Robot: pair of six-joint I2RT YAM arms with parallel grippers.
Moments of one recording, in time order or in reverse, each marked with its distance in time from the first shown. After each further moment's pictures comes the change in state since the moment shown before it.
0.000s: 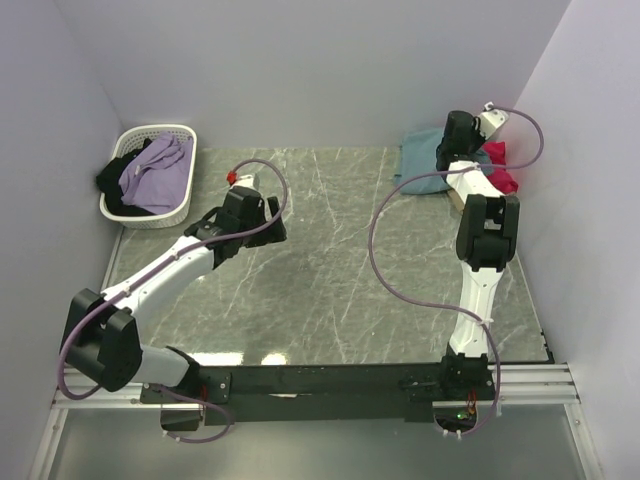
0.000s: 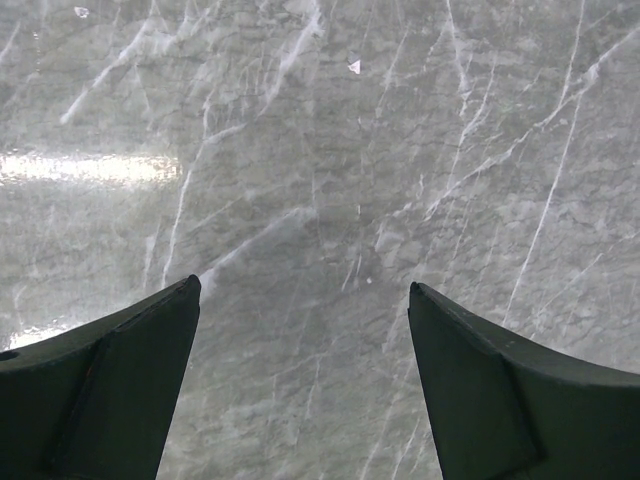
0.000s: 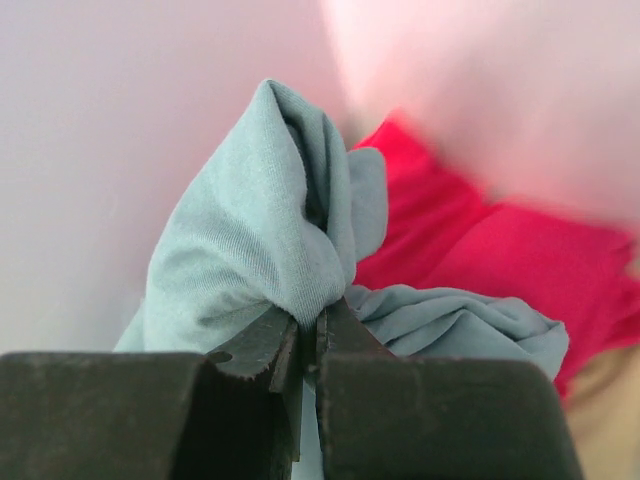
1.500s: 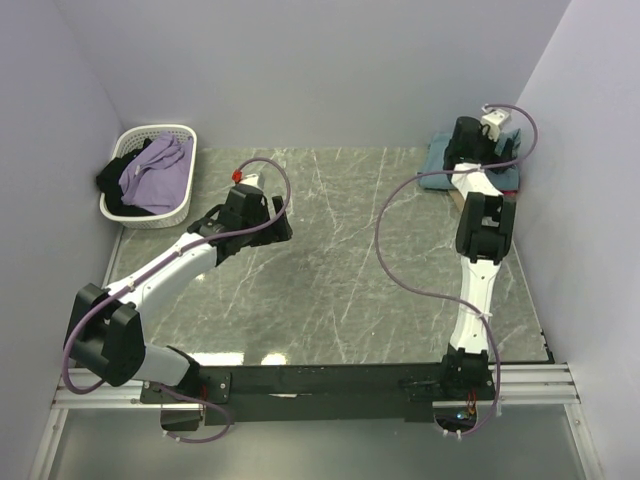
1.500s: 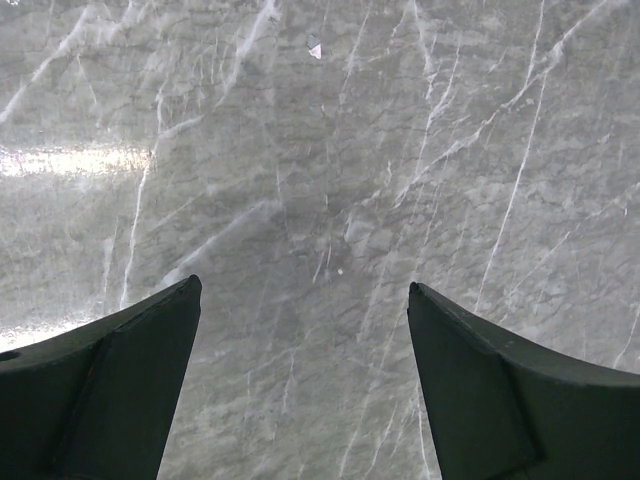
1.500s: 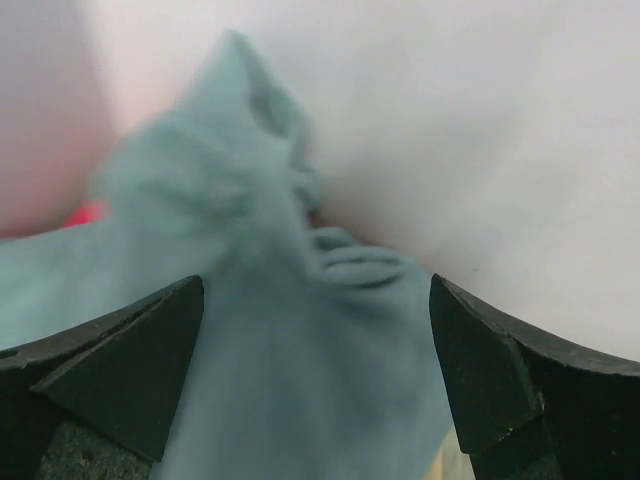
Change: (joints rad) left arm 0.000 0.034 0.024 0.009 0.082 -0.009; right arm -0.068 0.214 0.194 0.021 0.285 -0.476
